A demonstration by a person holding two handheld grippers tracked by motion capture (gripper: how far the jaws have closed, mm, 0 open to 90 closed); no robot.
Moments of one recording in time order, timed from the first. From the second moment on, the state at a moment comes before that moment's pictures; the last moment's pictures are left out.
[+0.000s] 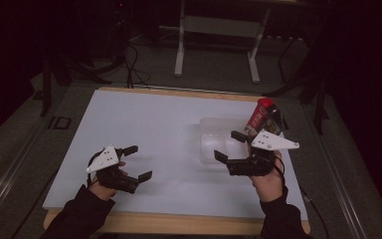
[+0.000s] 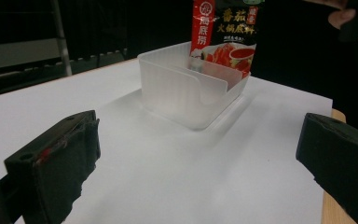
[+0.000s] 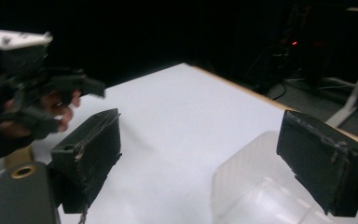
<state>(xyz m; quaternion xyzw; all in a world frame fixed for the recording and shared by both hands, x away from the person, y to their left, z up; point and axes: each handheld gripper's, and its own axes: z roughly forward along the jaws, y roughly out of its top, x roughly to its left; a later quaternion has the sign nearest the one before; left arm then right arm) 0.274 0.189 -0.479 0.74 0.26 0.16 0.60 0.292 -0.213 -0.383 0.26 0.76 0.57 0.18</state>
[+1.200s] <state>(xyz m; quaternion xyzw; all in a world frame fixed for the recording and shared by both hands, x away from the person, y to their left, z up) 0.275 0.190 -0.480 0.73 0.27 0.15 0.61 0.262 -0.241 -0.469 0.27 0.83 0.48 0.12</state>
